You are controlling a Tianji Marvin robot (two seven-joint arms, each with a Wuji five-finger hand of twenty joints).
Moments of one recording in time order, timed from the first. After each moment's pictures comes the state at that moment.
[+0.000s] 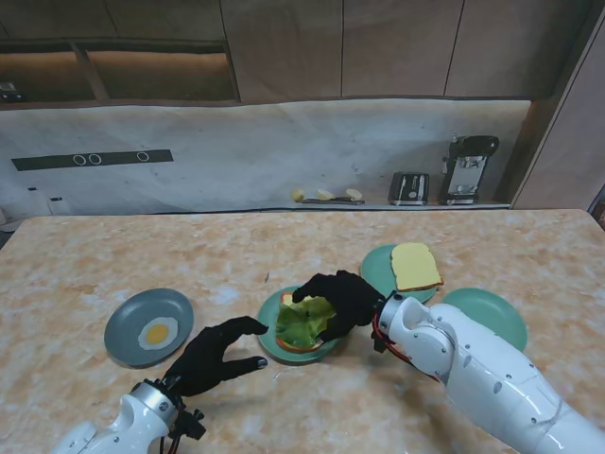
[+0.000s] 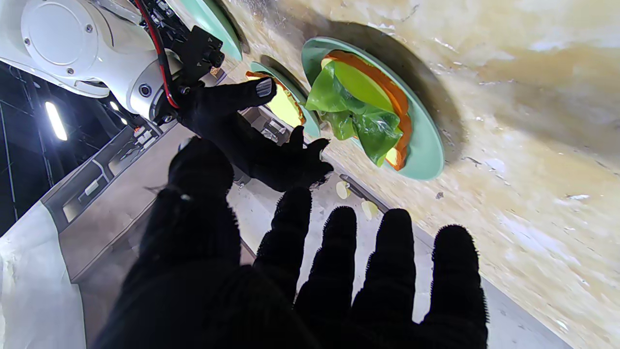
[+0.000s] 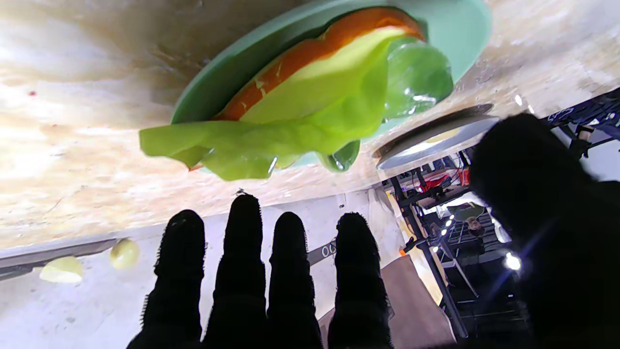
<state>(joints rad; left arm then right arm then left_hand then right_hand) 1.97 -1.09 -1.35 -1.87 0.49 -0.20 -0.01 -1.15 -1.09 0.78 -1.22 -0.74 -0.41 -0.04 0.91 -0.19 -0.01 -0.01 0.48 0.21 0.34 0.35 0.40 0.22 0.27 0.33 0.33 0.25 0.24 0.35 0.02 0.31 0.62 0.40 0.25 -0.80 1.02 -0.14 0.21 -0.14 0.76 0.25 0.29 0.03 0.78 1.10 0.39 0.00 0.67 0.50 0.13 0.09 1.15 0.73</state>
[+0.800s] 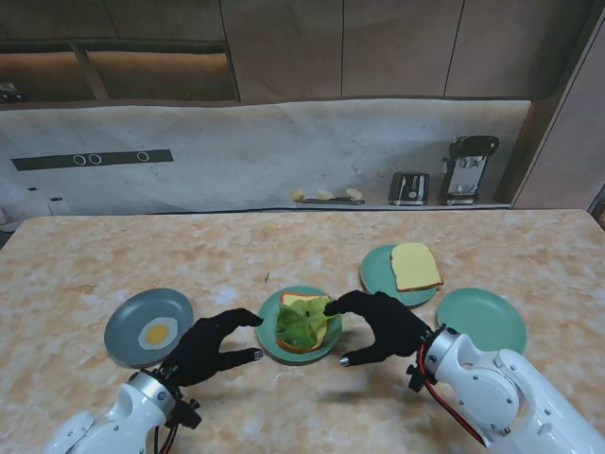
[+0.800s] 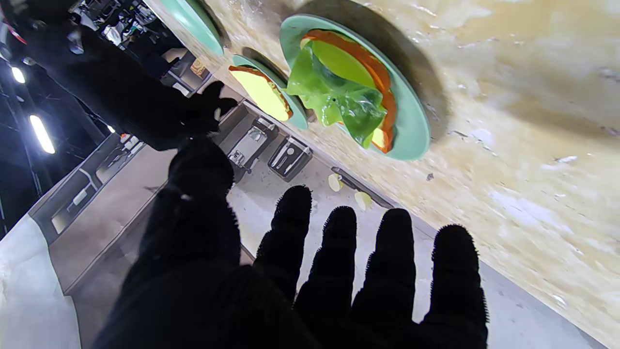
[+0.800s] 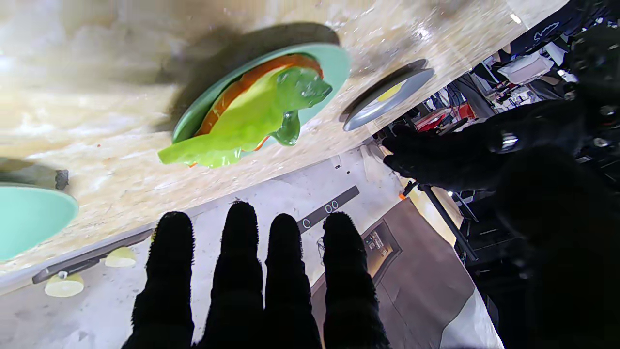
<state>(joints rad) 1.94 -1.09 -1.37 -1.87 0.53 -0.18 -0.03 -1.62 -1.05 1.23 -1.63 -0.65 -0.44 0.15 0.91 -0.19 -0.01 -0.01 0.48 0.21 0.34 0.35 0.40 0.22 0.27 0.33 0.33 0.25 0.24 0.35 0.02 0.31 0.62 0.40 0.17 -0.64 0.84 0.01 0.24 -0.02 0.71 0.22 0.29 0.07 0.65 1.10 0.41 0.03 0.46 0.37 0.13 0.19 0.88 0.52</state>
